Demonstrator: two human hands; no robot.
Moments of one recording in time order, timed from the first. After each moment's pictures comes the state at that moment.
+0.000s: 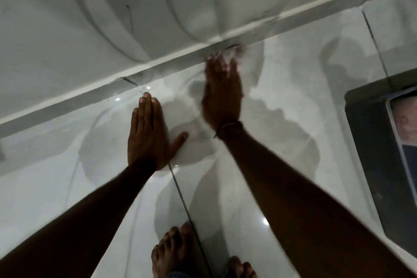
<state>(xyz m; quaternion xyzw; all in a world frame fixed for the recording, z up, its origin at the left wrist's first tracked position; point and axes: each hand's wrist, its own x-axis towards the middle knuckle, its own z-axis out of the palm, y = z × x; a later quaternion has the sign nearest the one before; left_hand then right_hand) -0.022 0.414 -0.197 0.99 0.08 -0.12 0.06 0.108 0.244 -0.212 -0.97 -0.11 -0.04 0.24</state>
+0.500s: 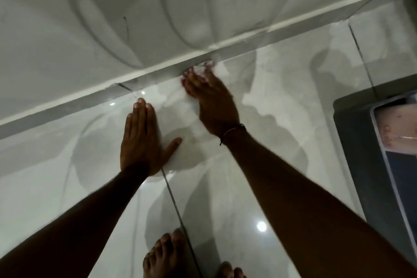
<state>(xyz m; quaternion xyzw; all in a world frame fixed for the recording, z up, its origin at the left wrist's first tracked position) -0.021 0.416 -0.195 0.99 0.08 -0.13 0.08 0.117 0.227 -0.203 -0.93 -0.32 -0.01 0.19</state>
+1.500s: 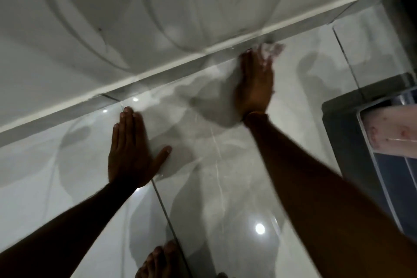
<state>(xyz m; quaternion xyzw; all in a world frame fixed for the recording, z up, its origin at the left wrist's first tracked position) -0.023 0.411 -0.198 0.99 0.08 -0.11 0.10 0.176 0.149 -0.204 -0.97 0.01 -0.05 0.23</state>
